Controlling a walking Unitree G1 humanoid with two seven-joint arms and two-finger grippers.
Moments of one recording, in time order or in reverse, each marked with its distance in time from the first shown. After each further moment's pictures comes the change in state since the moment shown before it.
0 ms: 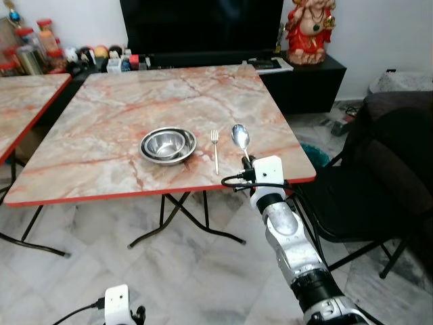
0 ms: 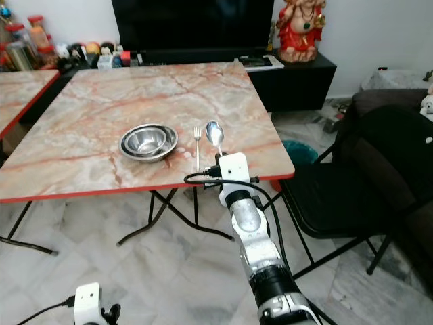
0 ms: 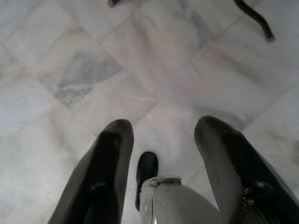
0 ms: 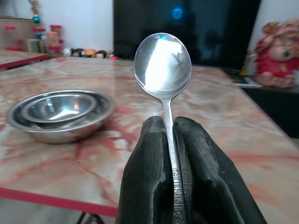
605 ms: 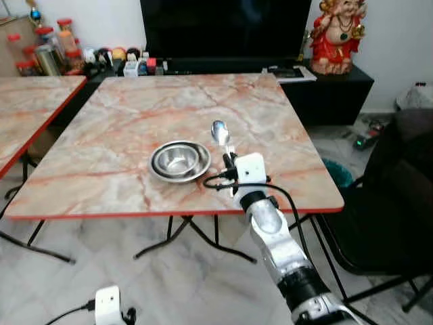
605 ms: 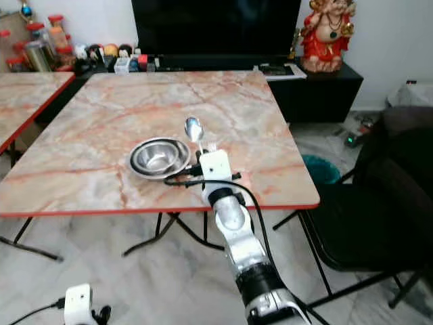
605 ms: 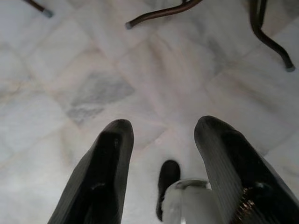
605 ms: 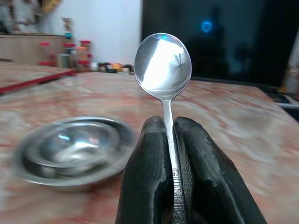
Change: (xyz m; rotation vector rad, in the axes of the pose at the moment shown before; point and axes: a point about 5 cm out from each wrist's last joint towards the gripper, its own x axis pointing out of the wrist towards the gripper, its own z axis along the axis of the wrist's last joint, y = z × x) left arm -0.001 0.009 0.000 0.005 -0.002 0.023; right arm 0.003 0.010 0.006 -0.009 -0.022 0.035
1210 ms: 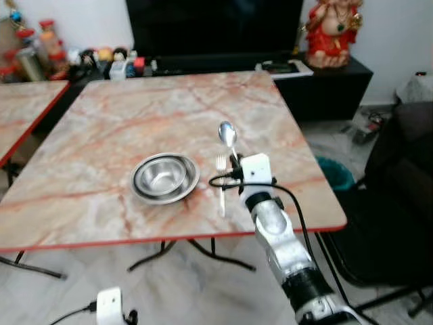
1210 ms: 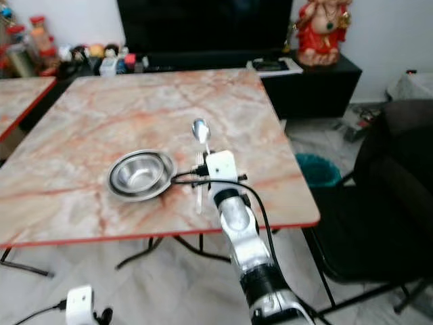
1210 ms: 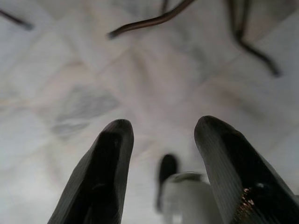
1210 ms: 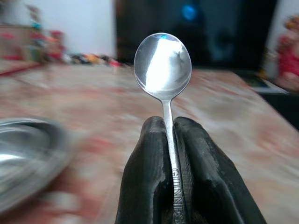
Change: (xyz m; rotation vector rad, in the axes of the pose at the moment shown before) left arm 0.000 -0.014 -0.005 -0.011 0.015 -0.035; right arm -0.007 -0.017 -0.013 -0.005 0.049 -0.069
